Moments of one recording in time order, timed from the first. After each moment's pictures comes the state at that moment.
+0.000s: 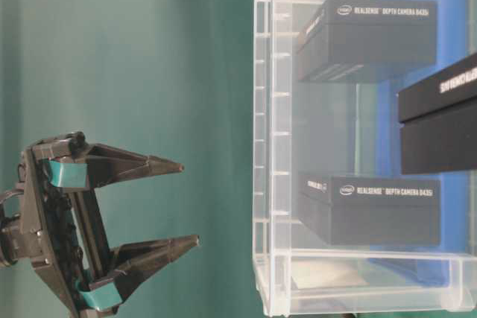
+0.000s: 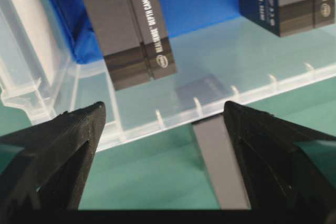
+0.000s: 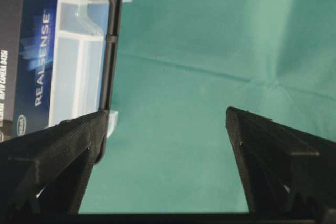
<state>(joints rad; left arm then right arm) 0.24 0.06 -0.14 0.05 1.33 -1.14 -0.46 -0.49 0.52 -0.19 1.19 1.16</state>
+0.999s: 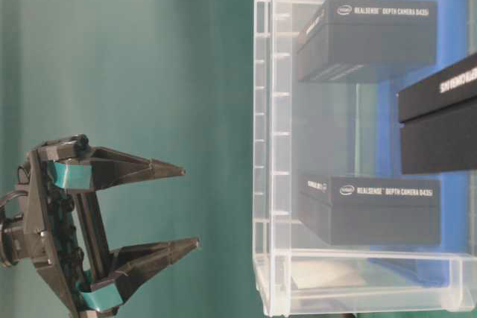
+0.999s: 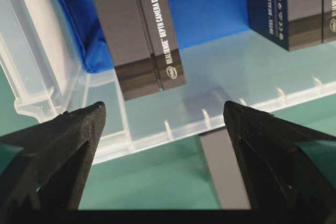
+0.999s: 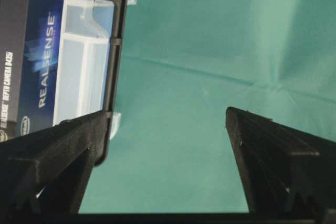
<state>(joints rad) 0.24 0.06 -0.14 0.08 1.34 -1.16 -0.46 -0.49 0.52 -0.20 1.19 1.16</state>
